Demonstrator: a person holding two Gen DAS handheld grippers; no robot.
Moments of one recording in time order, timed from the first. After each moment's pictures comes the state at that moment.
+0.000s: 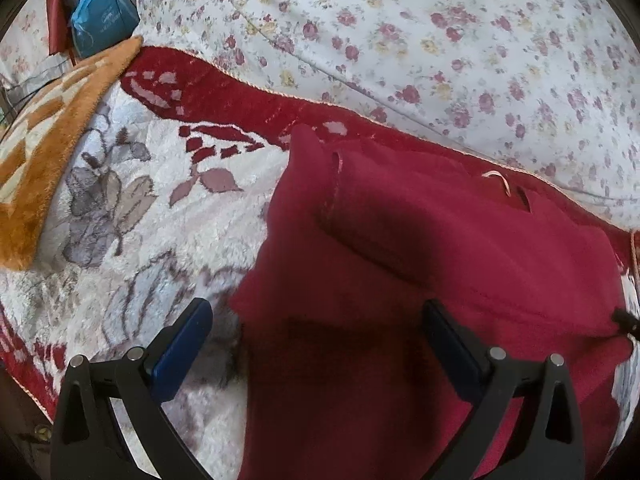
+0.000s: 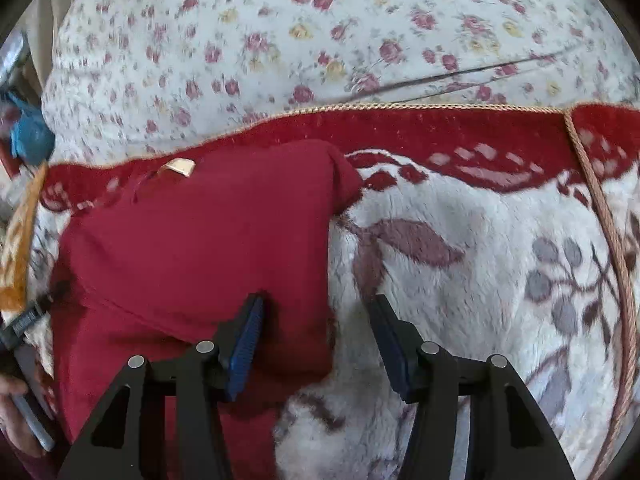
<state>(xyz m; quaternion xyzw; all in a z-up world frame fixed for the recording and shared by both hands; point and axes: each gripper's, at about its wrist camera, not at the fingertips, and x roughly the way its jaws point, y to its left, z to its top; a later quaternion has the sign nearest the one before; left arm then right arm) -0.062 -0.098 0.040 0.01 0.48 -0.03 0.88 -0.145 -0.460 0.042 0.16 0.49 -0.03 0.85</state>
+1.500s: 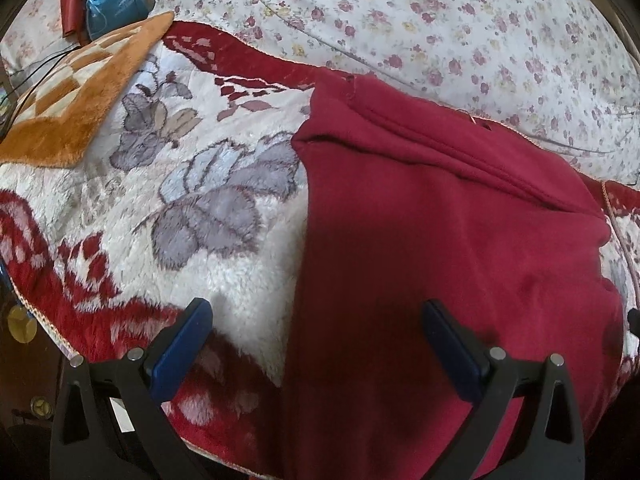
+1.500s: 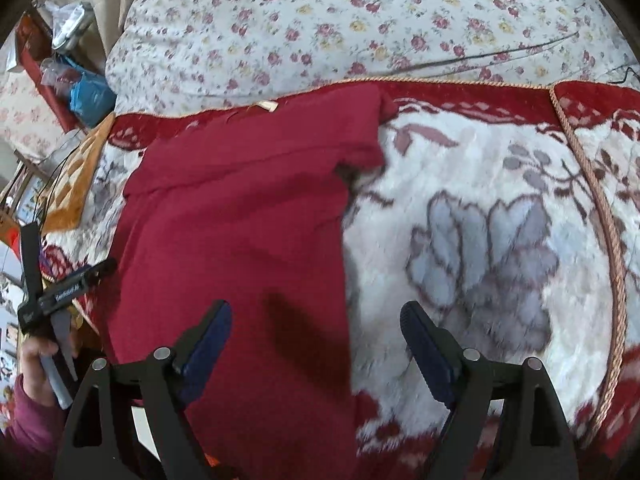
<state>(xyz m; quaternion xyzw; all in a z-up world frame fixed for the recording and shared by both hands) -0.178 -0.057 0.033 0.00 0.49 -0.05 0.87 -0.273 -0.414 0.065 0.14 0.51 0.04 0.85</state>
